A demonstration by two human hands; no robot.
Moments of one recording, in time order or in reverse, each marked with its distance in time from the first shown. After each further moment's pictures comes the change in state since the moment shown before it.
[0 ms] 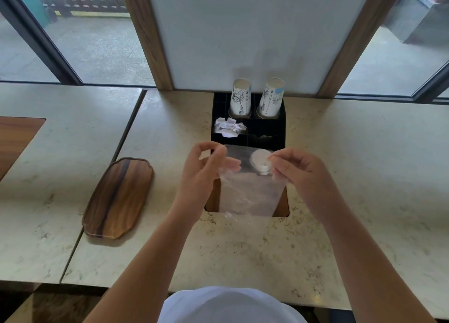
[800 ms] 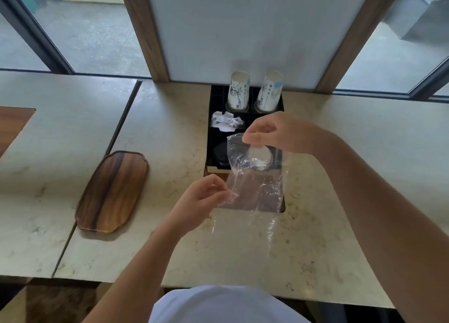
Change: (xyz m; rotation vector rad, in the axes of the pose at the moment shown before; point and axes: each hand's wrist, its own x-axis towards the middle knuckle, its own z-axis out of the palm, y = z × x) left_hand -0.019 -0.064 -0.026 0.231 -0.296 -0.152; right_hand 0.094 -0.036 -0.005 -0.772 -0.493 0.116
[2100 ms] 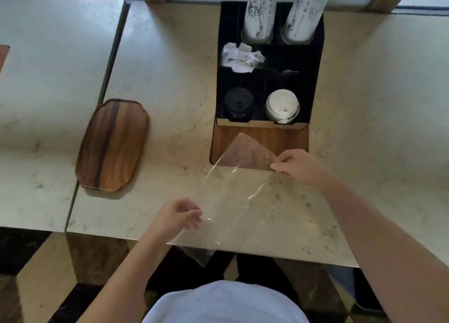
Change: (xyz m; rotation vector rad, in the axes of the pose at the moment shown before) left_hand -0.076 -0.134 -0.034 0.200 0.105 -0.746; right_hand 0.005 0.171 0.179 0.327 -0.038 0.559
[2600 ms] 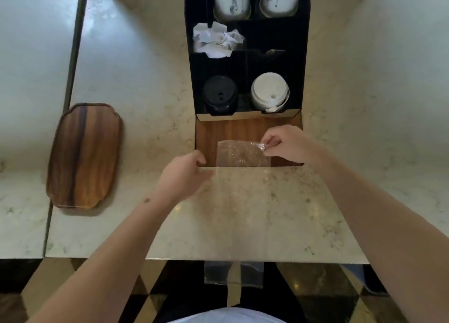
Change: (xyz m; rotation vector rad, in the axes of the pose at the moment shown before) left_hand 0.067 0.104 0.012 0.708 0.133 0.242; right_hand 0.046 0.006 -0.012 -0.198 -0.027 -0.187
